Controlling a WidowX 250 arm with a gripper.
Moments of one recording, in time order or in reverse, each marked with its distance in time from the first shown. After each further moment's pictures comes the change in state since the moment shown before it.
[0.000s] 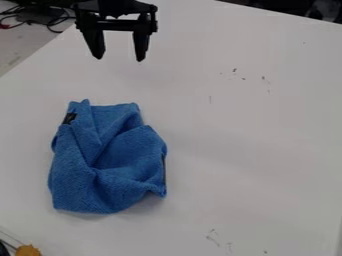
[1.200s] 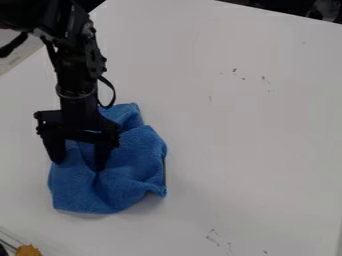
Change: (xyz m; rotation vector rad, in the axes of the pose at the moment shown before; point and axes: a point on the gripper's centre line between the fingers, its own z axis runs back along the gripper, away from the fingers) arm -0.116 0.039 -0.084 0.133 0.144 -0.012
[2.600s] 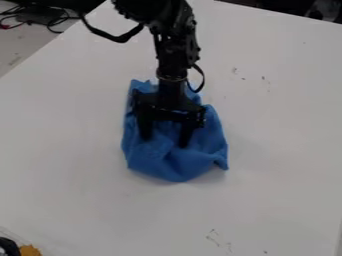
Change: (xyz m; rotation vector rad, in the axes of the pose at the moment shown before) arm 0.069 -0.133 -0.002 -0.093 -0.009 -0.161
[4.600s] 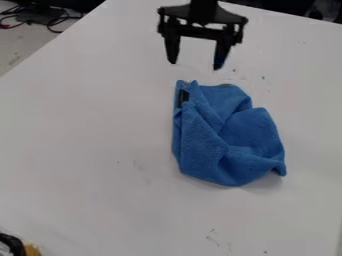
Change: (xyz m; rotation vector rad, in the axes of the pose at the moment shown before) arm 0.025 0.010 0.126 0.030 -0.169 0.161
